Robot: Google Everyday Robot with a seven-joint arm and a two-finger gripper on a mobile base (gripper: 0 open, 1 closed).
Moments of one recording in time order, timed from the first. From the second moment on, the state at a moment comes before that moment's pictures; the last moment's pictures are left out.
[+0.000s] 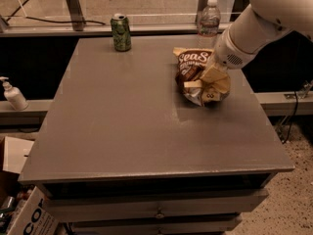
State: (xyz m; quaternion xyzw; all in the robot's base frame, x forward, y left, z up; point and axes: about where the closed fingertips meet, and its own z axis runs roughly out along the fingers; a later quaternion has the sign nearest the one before) arm 0.610 -0.150 0.871 -0.58 0.77 0.01 0.25
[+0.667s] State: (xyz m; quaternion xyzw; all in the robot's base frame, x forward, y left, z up) arm 0.608 -0.152 0.858 -0.57 0.78 0.02 0.24
